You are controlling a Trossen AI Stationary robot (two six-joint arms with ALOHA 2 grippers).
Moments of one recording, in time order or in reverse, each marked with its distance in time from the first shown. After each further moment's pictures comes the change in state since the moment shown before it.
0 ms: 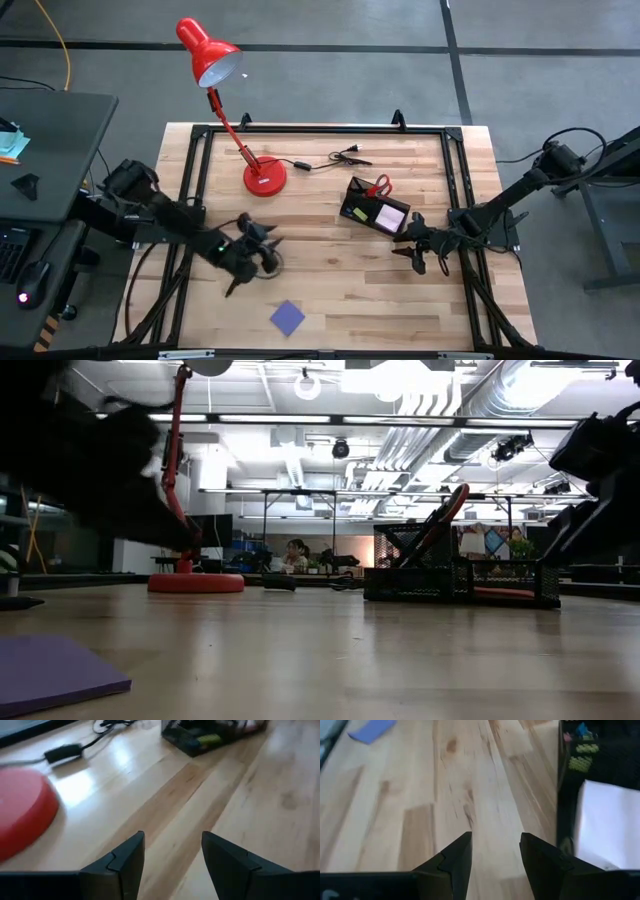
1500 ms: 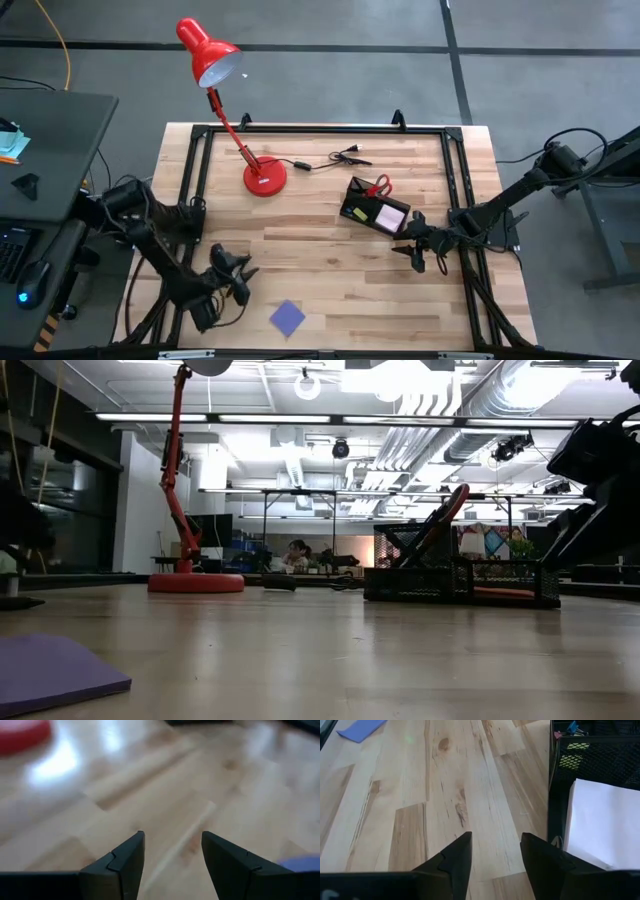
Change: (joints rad) left arm -0.470 0.145 0.249 -0.793 -0.077 -1.029; right arm -0.016 -0.005 0.000 -0.029 0.002 0.000
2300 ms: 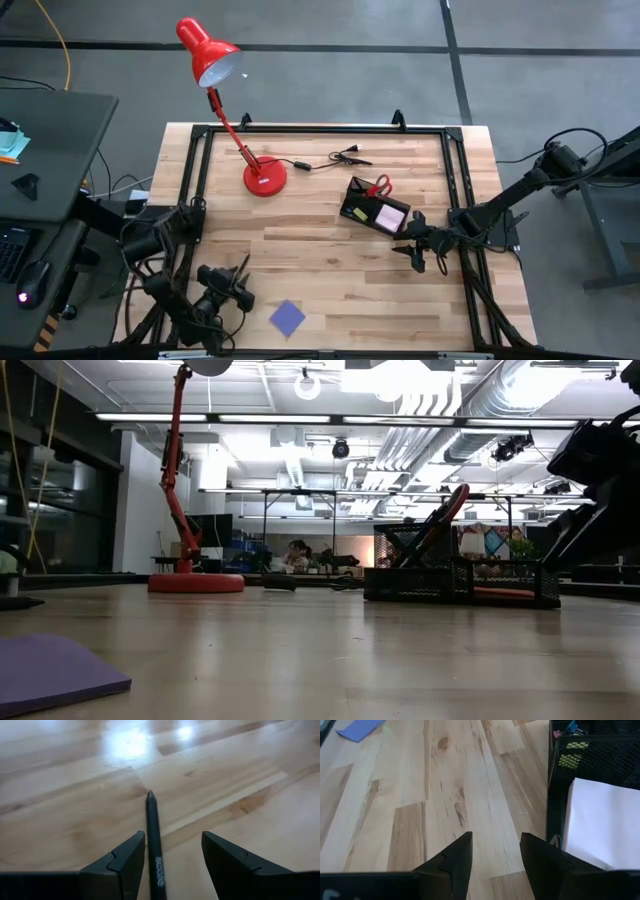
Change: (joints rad) left arm -0.061 0.405 0.390 -0.575 0.277 -0.620; right arm 0.000 -0.002 0.000 -0.006 0.000 0.000
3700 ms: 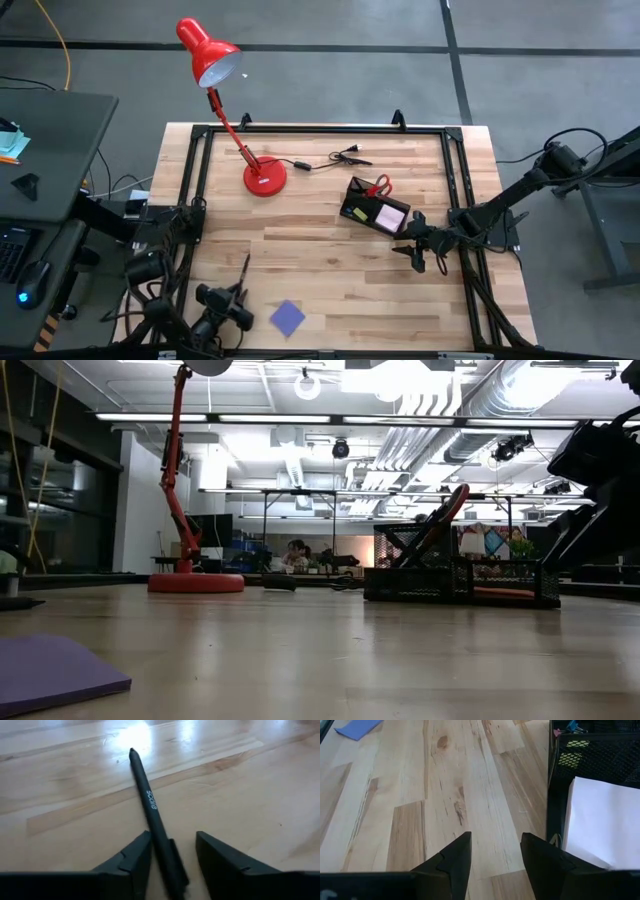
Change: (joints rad) left arm -0.084 0.209 0.241 -0.115 0.068 -0.090; right arm 0.000 0.003 0.000 -0.001 0.000 0.000
